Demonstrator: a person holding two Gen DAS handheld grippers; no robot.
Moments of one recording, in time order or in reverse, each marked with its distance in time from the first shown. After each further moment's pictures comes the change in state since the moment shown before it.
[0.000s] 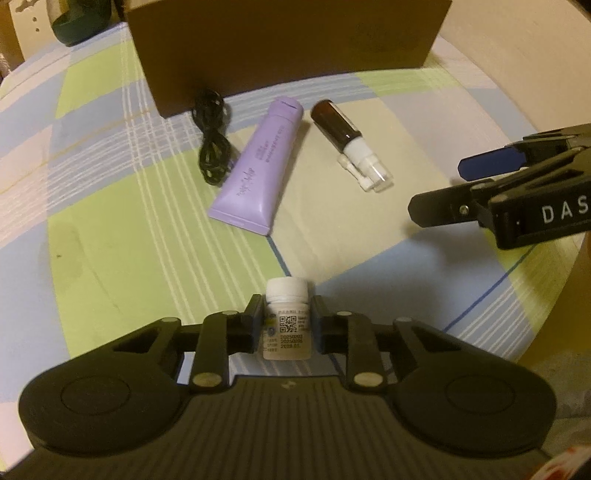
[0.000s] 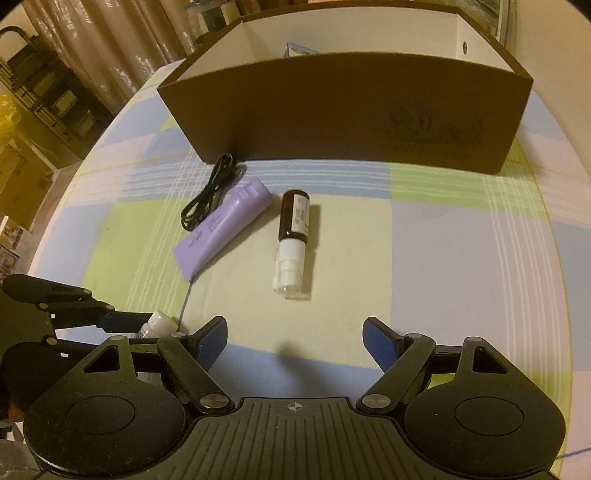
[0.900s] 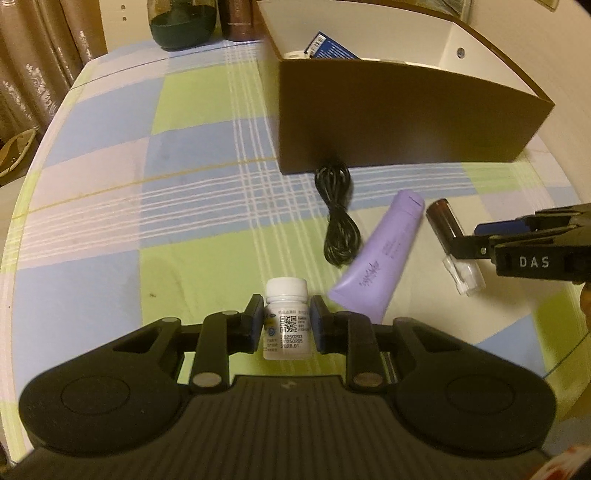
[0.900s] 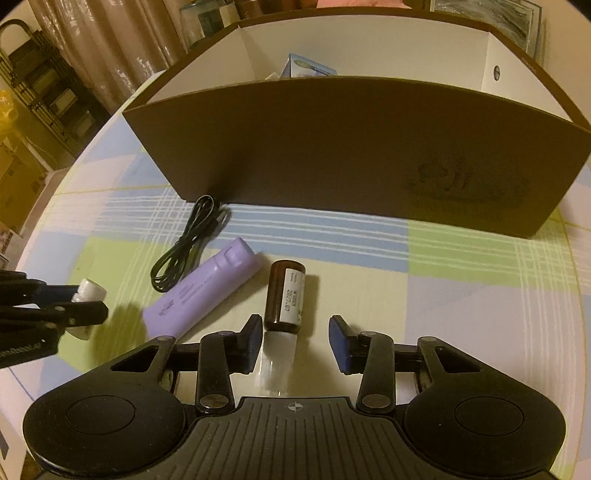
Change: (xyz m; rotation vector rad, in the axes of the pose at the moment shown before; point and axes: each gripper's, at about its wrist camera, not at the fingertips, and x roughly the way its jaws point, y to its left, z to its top) left arm -0.016 0.062 0.039 -0.210 -0.095 0.144; right arm 0.050 -0.008 0.052 -0.042 -0.017 -0.010
